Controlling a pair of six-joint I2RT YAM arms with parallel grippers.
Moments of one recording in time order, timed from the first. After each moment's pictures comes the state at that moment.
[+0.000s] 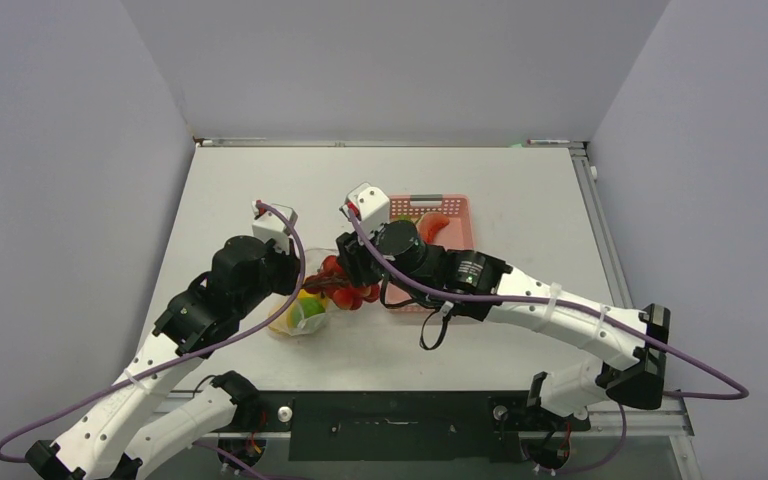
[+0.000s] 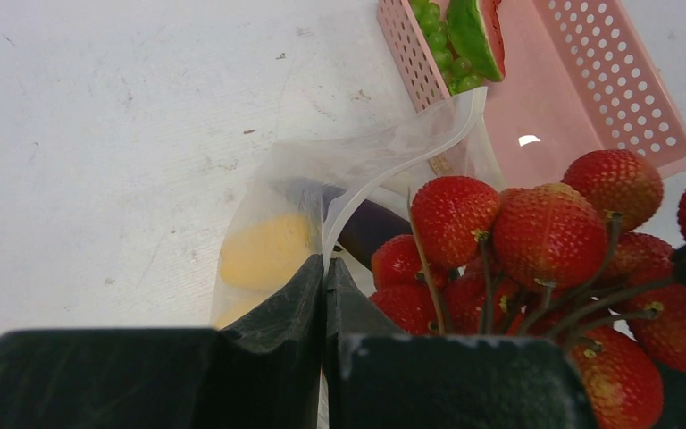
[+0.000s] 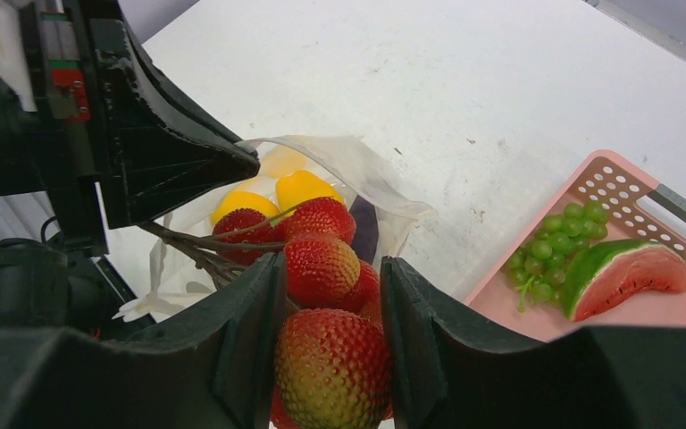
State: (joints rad) left arm -0.63 0.77 0.92 -0.64 -0.20 -0.25; right arm 1.18 1.38 1.42 -0.42 0.32 0.21
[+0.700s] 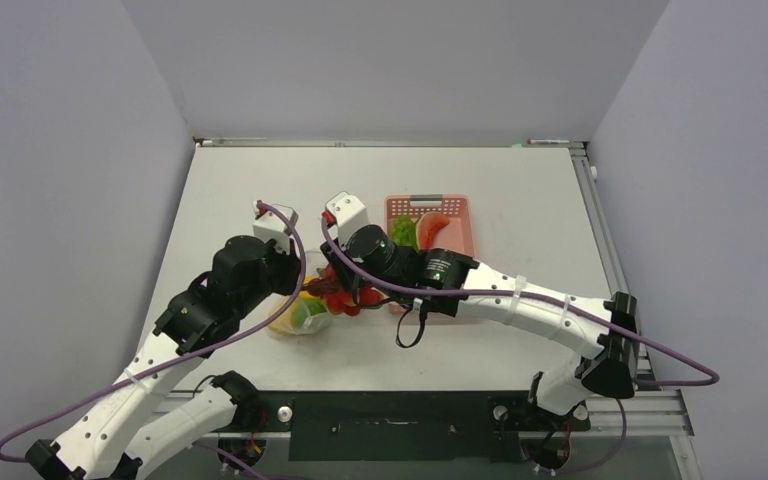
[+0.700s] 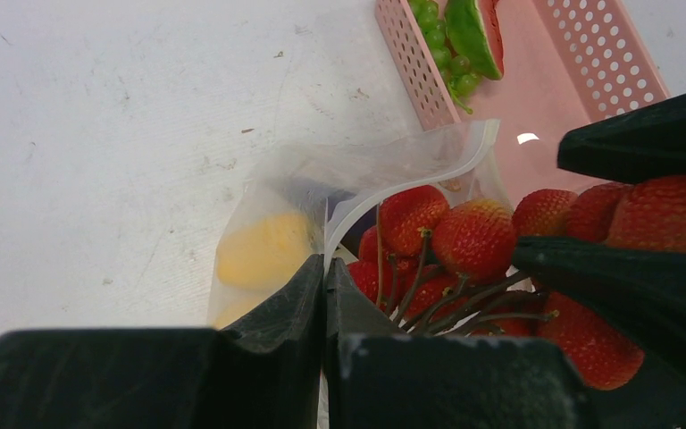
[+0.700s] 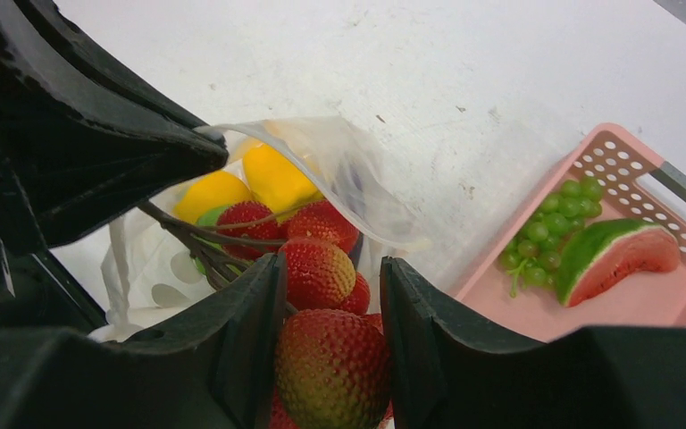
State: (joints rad) left arm -0.63 0.78 0.92 -0.64 -0.20 -0.25; right arm 1.19 1.51 1.46 -0.48 0.38 0.20
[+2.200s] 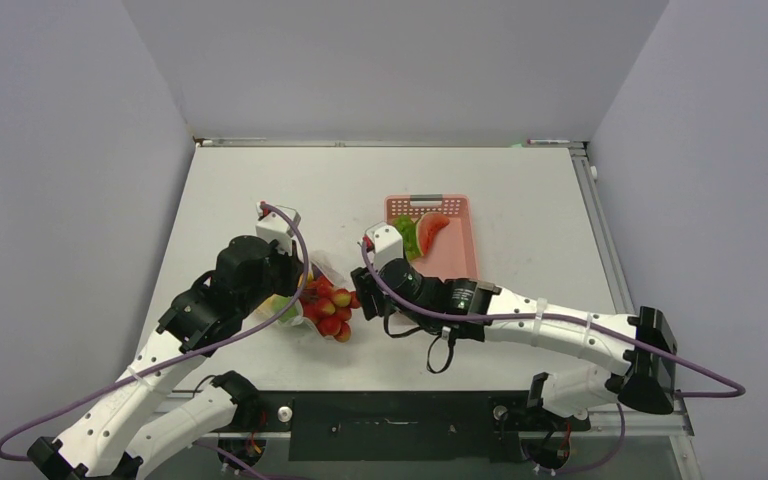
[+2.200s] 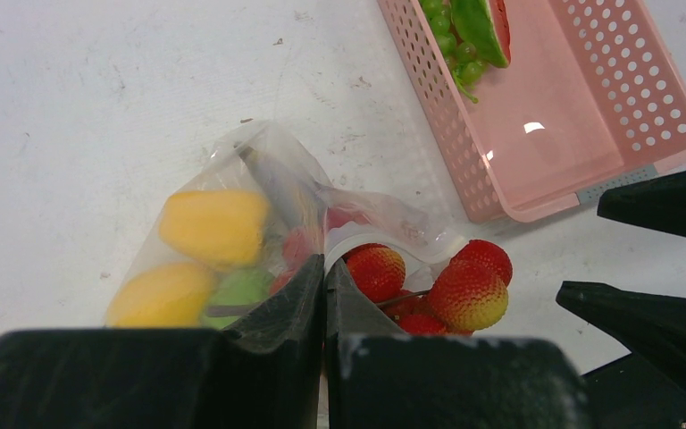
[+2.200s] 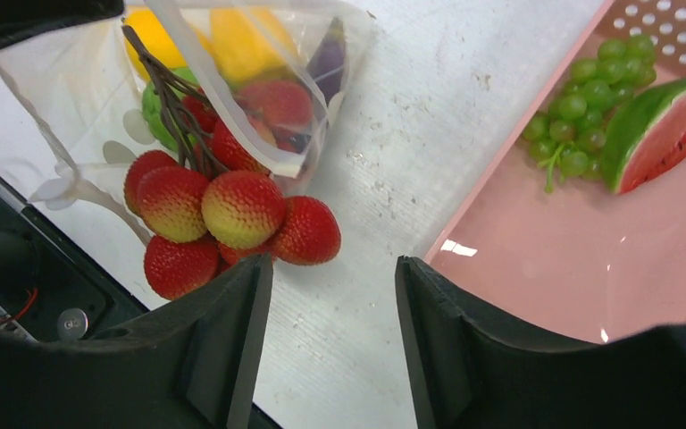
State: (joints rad) left arm -0.63 0.79 0.91 -0.64 -0.19 -0.25; right arm 1.20 1.35 1.14 -0.39 0.39 0.38
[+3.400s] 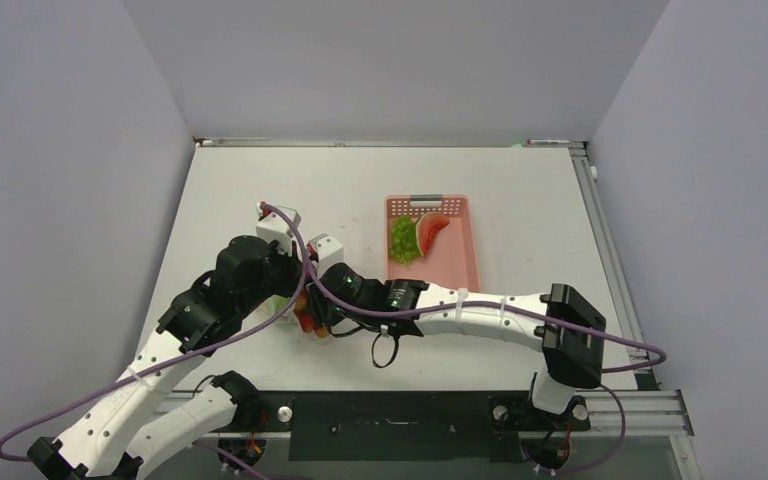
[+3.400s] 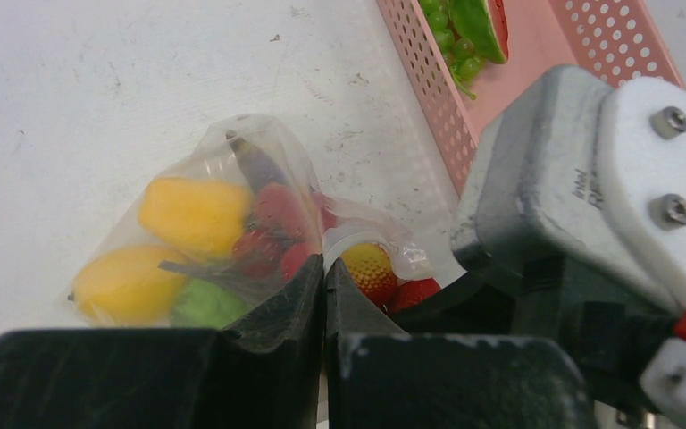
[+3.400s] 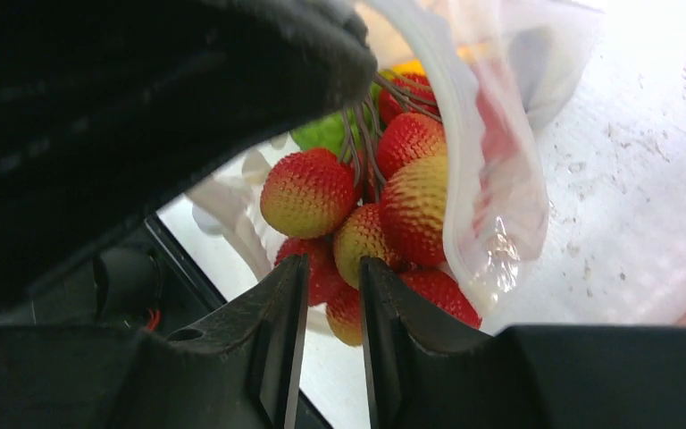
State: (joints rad) left arm -0.63 0.79 0.91 -0.65 -0.19 -0.25; right arm 1.25 1.67 1.27 -0.21 0.20 0.51
